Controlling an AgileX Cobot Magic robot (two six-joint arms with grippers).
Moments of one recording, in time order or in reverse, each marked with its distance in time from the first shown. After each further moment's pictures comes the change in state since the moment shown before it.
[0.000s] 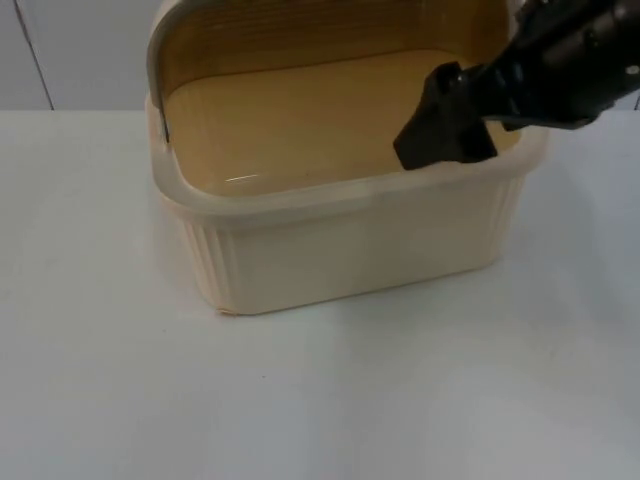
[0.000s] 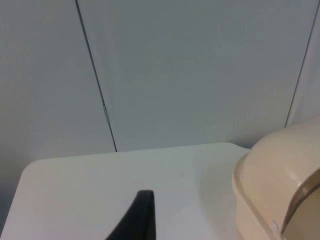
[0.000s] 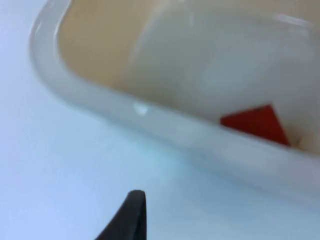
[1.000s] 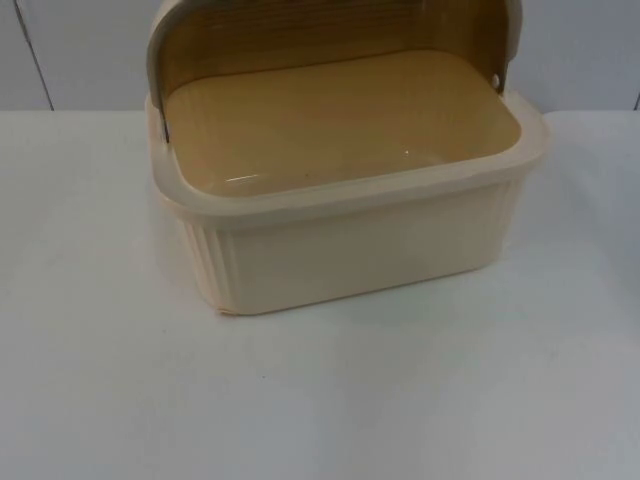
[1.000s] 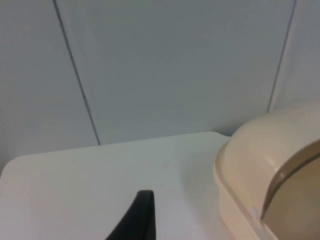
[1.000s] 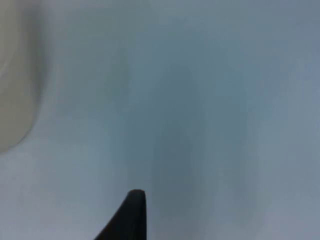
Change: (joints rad) right arm -0.556 -0.530 0.290 -0.598 0.088 0.555; left arm -0.060 0.000 0.000 0.000 0.033 -0.002
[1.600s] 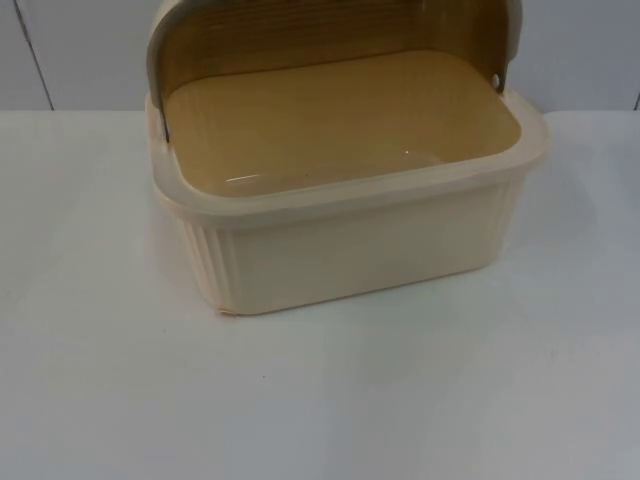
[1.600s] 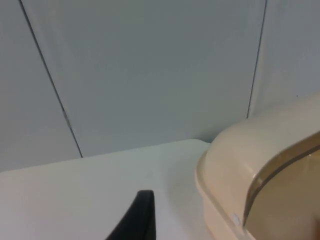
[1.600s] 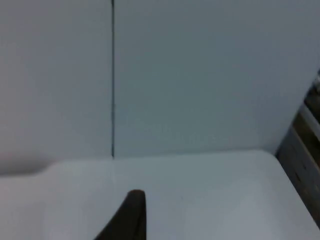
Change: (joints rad) right arm -0.150 -0.045 -0.233 -0.052 -0.141 -0.002; left arm -0.050 0.000 0.000 0.003 -0.019 0.000
